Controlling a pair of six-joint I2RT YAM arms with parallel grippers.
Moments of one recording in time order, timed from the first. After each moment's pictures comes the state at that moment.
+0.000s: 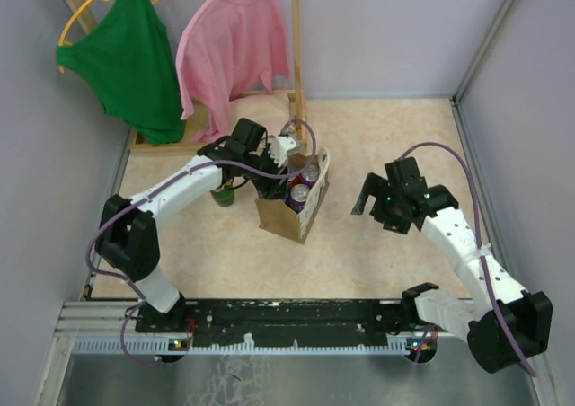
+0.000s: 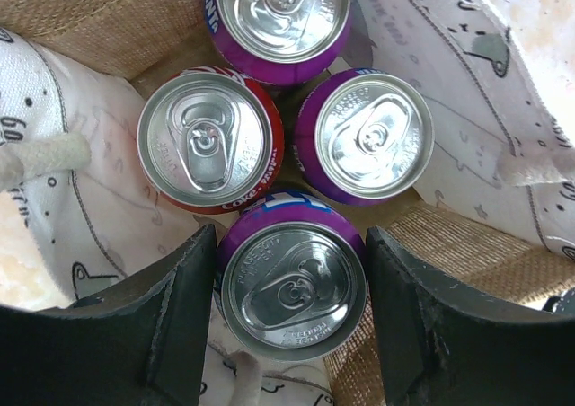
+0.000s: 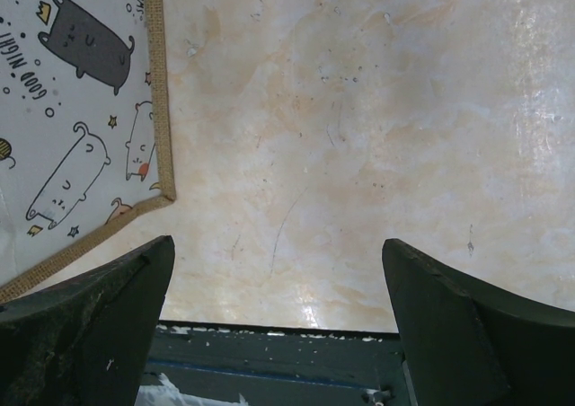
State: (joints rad) left arm -0.58 1.66 1.33 -0.54 0.40 0.30; right arm 0.32 1.05 0.90 -0.87 -0.03 0.70
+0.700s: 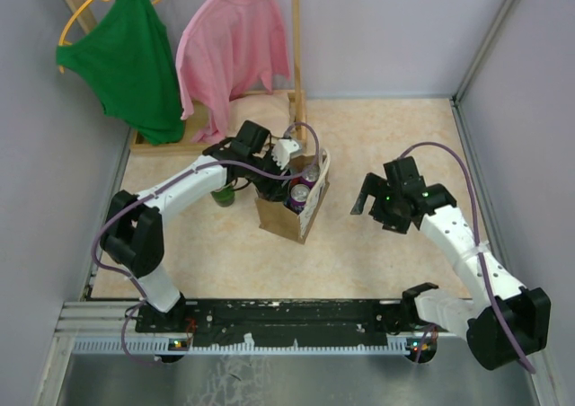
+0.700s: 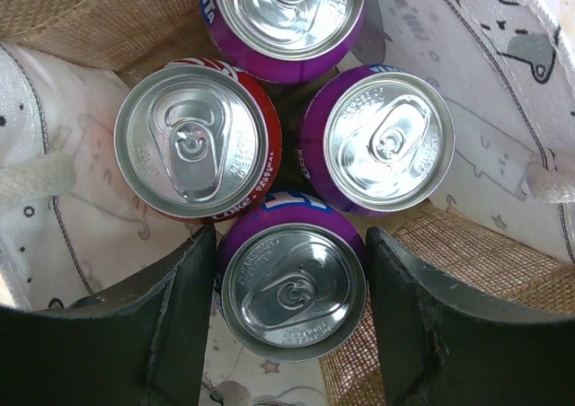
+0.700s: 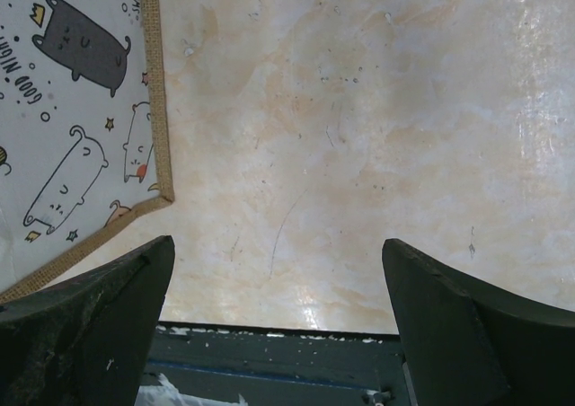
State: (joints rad) left arm -0.59 1.71 1.33 -0.53 0.38 0.28; right arm 0.32 1.06 0.89 -0.86 -0.03 0.70
